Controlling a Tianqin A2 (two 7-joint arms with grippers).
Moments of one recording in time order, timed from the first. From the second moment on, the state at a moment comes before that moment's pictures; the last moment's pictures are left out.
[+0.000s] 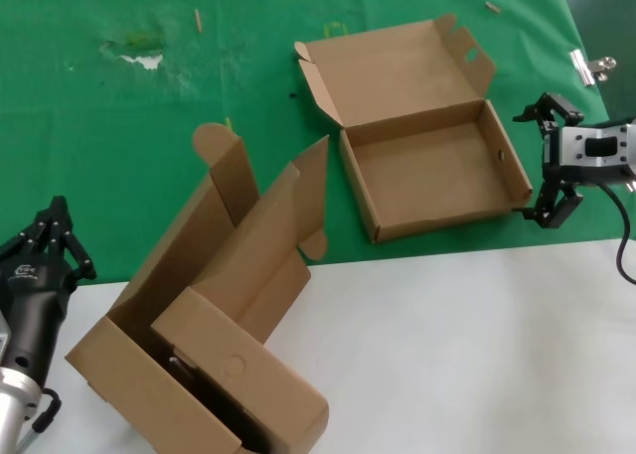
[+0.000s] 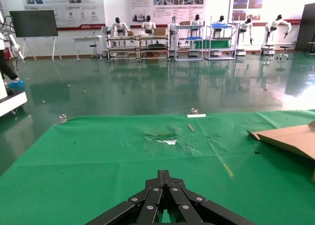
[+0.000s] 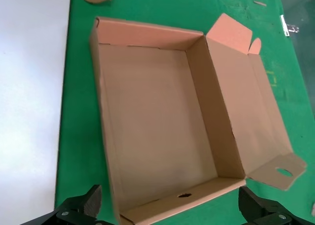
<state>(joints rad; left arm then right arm) 0.00 -0.30 1.60 -1.60 -1.80 0.00 0.00 1.21 0.48 -2.07 0.29 1.33 -0.89 -0.68</state>
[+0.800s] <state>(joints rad) 0.00 -0.30 1.60 -1.60 -1.80 0.00 0.00 1.25 0.39 -2.00 0.13 1.41 -0.70 -0.92</state>
